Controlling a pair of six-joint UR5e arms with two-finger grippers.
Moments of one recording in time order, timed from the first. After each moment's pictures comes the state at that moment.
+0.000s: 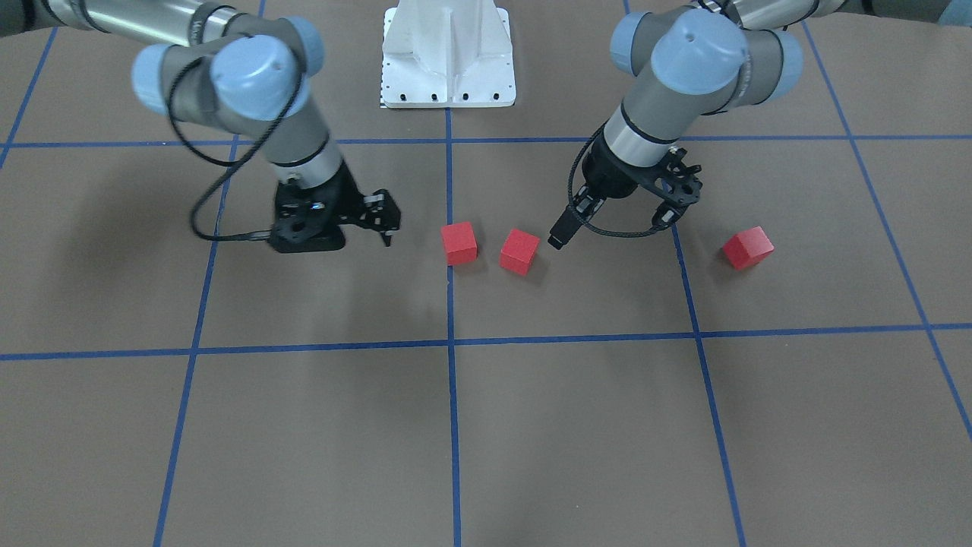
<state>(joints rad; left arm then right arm) -0.67 -2.12 -1.73 -1.79 -2.08 -2.03 0.78 -1.09 1.75 -1.45 2.11 1.08</state>
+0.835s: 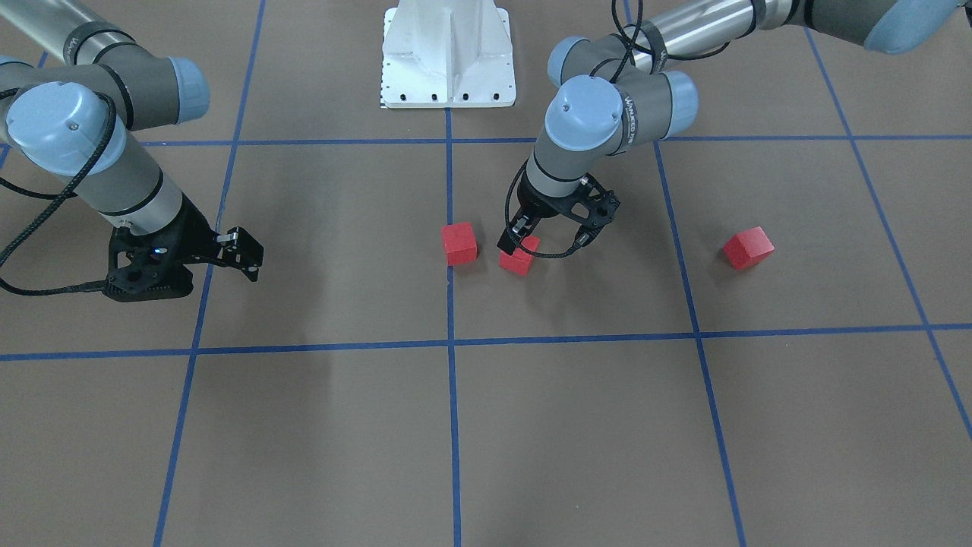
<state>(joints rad) -0.58 -2.21 -1.57 -1.74 -2.06 -2.08 0.87 -1.20 1.73 -1.45 2.13 0.90</state>
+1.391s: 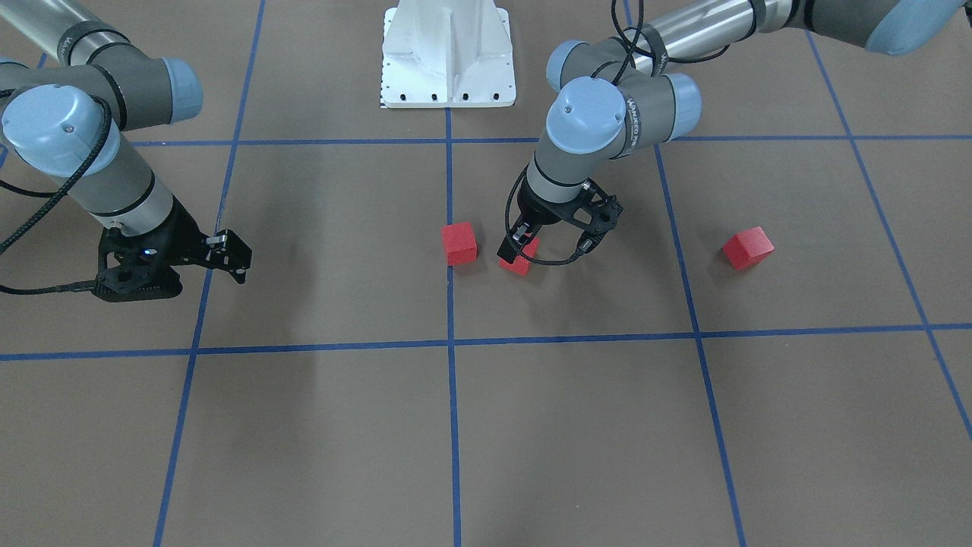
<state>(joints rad) -0.61 -2.24 -1.57 -1.74 -2.05 -2.09 0.86 -1.22 1.74 -1.45 2.09 0.88</state>
